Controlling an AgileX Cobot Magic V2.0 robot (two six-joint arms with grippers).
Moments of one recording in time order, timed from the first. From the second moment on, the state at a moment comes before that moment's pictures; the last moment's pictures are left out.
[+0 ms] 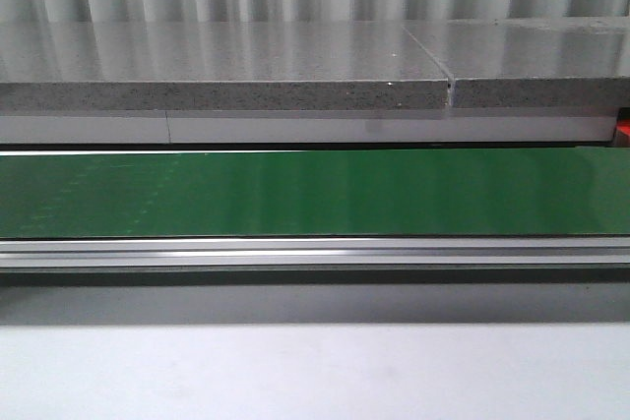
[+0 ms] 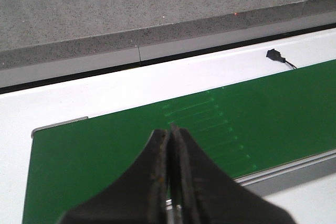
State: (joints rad) left arm -0.07 0.56 -0.52 -0.57 0.45 0.59; right arm -0.06 0.00 -0.07 0.08 0.25 -0.17
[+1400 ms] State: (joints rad) left arm -0.07 0.56 -0.52 -0.57 0.45 0.59; right arm -0.03 -0.01 0.03 -0.03 0.13 0.00
